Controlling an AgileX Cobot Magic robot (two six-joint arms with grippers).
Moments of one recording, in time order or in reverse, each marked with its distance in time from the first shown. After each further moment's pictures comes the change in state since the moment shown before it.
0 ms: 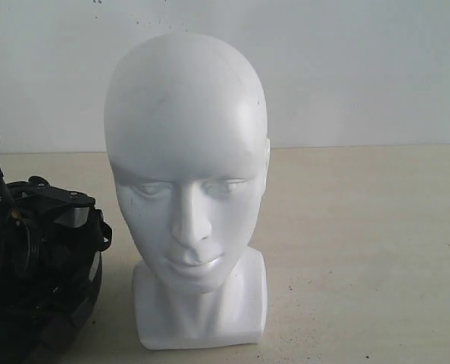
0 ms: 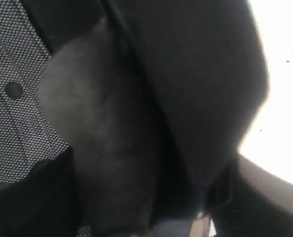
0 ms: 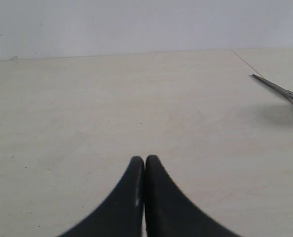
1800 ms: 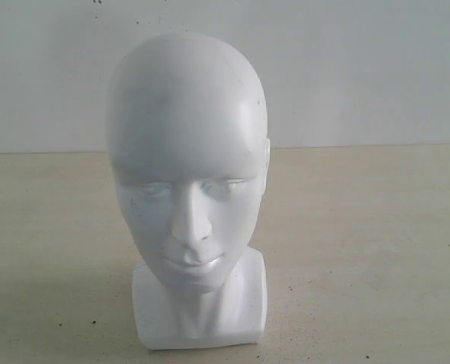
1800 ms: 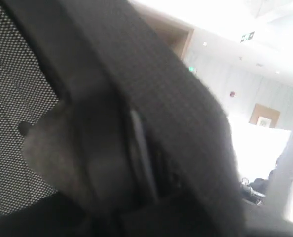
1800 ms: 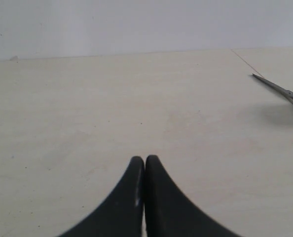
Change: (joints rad) left arm -0.002 -0.465 -0.538 -1.613 0.099 0.833; right arm 0.000 0.000 0.000 0.000 0.000 0.000
